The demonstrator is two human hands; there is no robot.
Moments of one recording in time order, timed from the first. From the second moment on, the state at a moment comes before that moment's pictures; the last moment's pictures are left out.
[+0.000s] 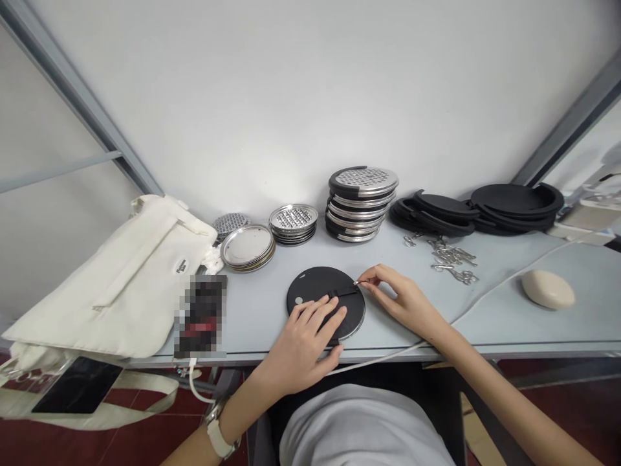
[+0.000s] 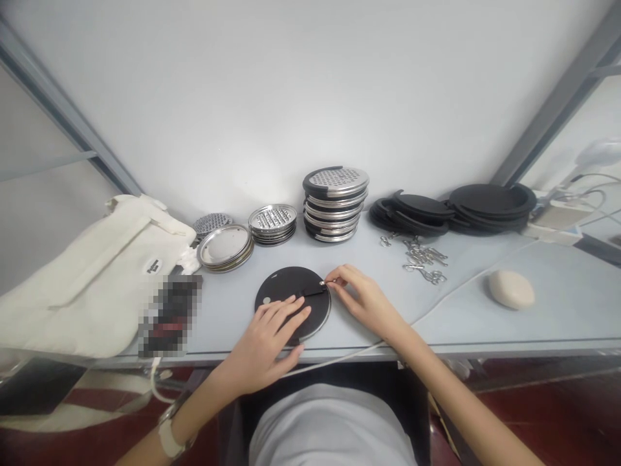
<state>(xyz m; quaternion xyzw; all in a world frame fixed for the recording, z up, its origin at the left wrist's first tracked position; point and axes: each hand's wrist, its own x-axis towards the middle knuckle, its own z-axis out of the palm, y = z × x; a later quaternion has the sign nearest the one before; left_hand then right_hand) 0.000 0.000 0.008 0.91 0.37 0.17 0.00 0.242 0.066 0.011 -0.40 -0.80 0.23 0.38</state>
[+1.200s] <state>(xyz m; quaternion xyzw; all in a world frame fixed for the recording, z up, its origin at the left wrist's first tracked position) 0.001 0.000 0.007 0.91 0.37 0.17 -0.01 0.236 0.063 0.008 -0.42 -0.81 0.27 0.32</state>
